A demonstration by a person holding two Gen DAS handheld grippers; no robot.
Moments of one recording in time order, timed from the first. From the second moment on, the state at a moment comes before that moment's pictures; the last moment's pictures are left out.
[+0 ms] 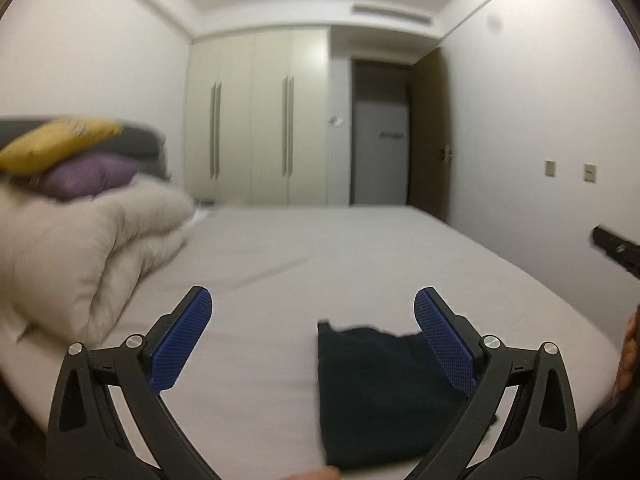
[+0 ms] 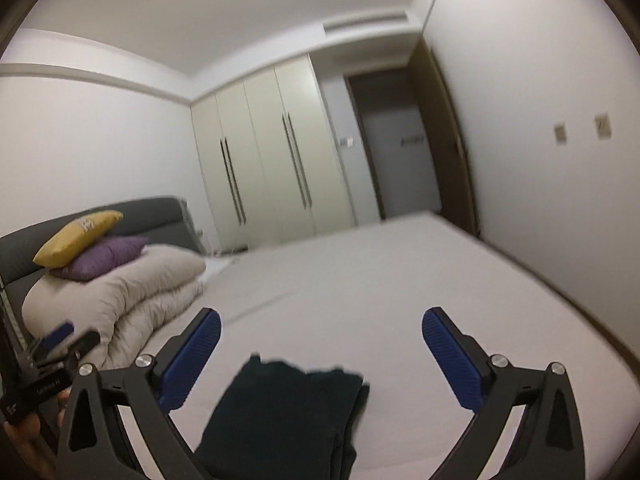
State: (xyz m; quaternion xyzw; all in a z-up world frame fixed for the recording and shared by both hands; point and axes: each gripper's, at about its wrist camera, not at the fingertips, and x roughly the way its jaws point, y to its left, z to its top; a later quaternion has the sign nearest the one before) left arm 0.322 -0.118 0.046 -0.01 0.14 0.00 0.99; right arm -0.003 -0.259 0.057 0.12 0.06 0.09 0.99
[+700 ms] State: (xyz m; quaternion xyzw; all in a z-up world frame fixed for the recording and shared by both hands) left arm 0.329 -0.128 -0.009 -0.01 0.29 0.02 0.96; right arm -0.010 -0.232 0.031 0.12 0.22 0.06 0.97
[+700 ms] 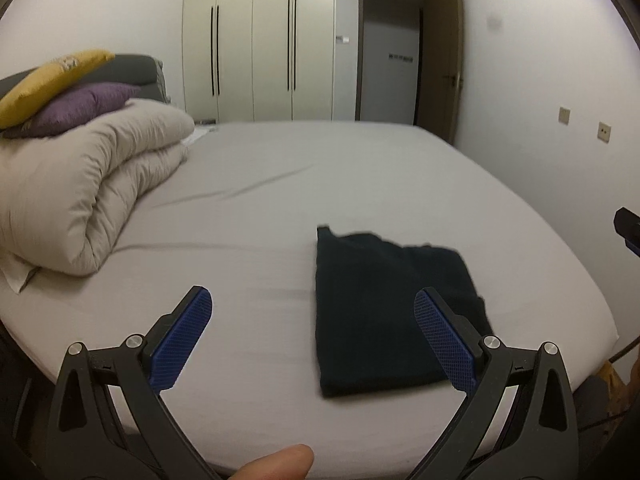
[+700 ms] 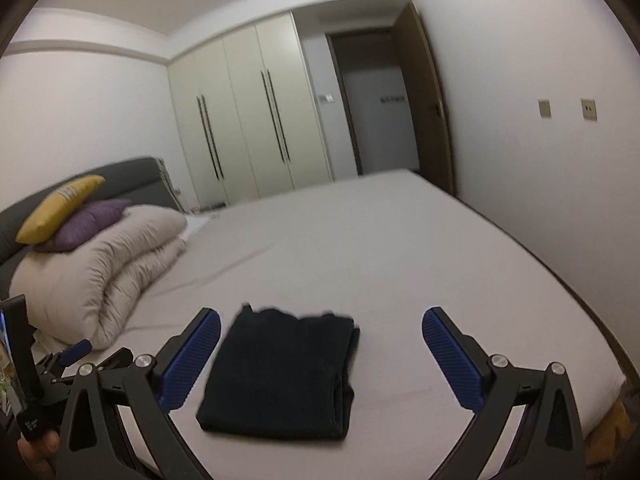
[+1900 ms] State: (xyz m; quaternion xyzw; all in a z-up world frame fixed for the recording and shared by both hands) left arm 0.366 -0.119 -0.095 -0.01 0.39 0.03 0.92; right arm -0.003 -0.194 -0.027 0.06 0.34 0.05 0.94
